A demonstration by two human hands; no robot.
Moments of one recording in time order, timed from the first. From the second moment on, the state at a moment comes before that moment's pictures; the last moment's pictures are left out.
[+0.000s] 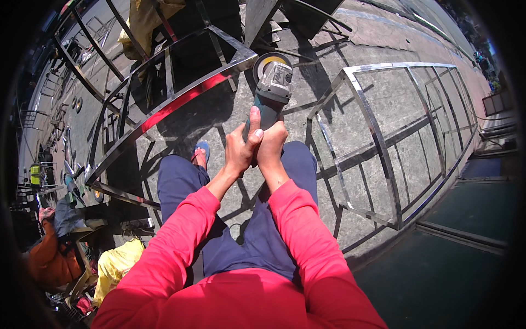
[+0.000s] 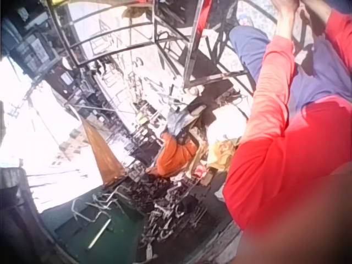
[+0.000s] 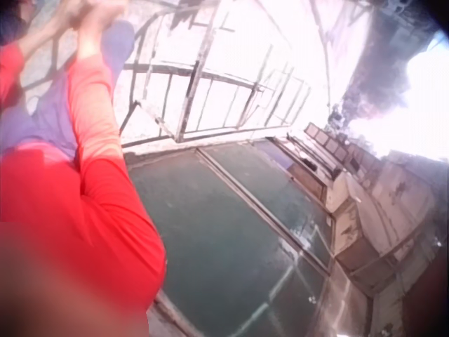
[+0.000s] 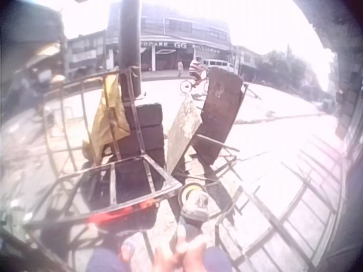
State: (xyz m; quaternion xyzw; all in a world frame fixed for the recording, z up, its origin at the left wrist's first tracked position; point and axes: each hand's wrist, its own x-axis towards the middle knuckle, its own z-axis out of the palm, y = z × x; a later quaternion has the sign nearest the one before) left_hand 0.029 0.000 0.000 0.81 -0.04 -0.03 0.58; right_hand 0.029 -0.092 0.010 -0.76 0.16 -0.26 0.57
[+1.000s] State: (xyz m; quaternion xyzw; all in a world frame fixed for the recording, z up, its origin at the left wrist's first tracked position) left_hand 0.024 -0.005 0.001 0.84 -0.03 0.08 0.54; right_hand 0.025 -0.095 0.008 -0.76 0.19 -0.22 0.58
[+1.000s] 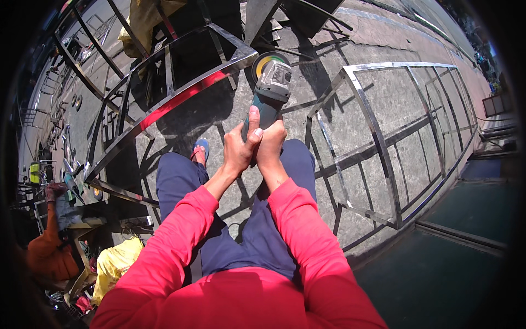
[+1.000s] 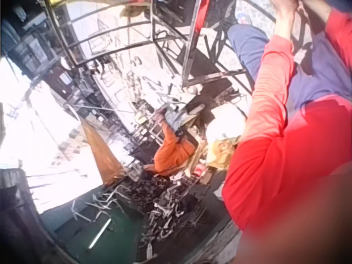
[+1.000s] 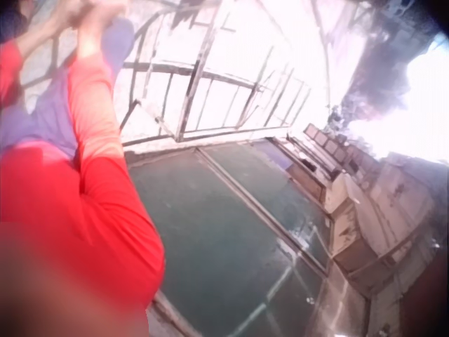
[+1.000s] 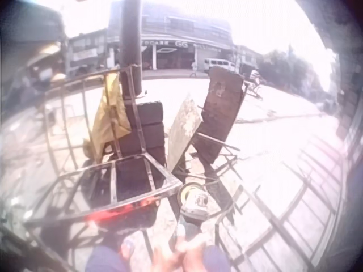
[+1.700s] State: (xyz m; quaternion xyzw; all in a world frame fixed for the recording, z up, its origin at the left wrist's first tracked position) left_hand 0.008 0.020 -0.015 0.82 -0.03 -0.05 0.57; right_hand 0.006 -0.073 -0.003 -0.78 0.21 -0.21 0.55
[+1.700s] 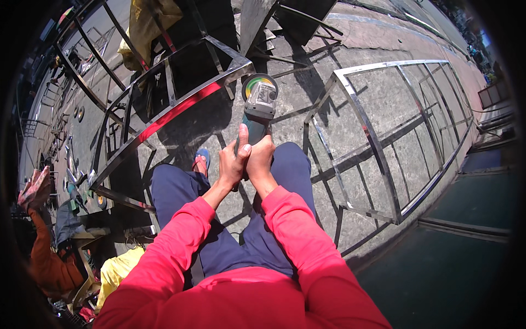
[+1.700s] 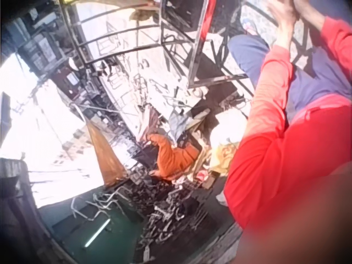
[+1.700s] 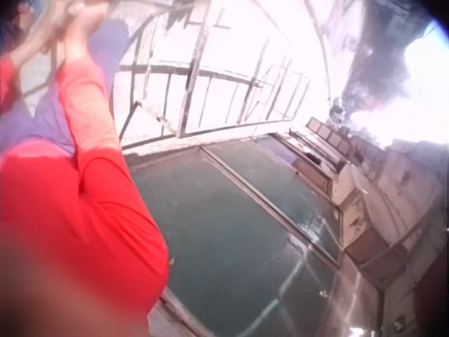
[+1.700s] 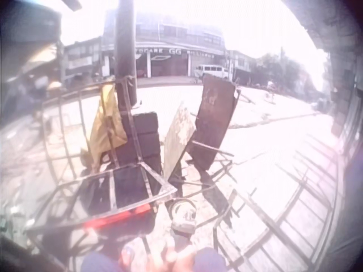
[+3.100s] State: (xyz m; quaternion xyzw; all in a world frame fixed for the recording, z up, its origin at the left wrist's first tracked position) left_hand 0.004 0.008 -0.009 0.81 -0.01 -0.05 0.58; right_hand 0.006 -0.083 0.011 -0.78 0.19 -0.19 0.57
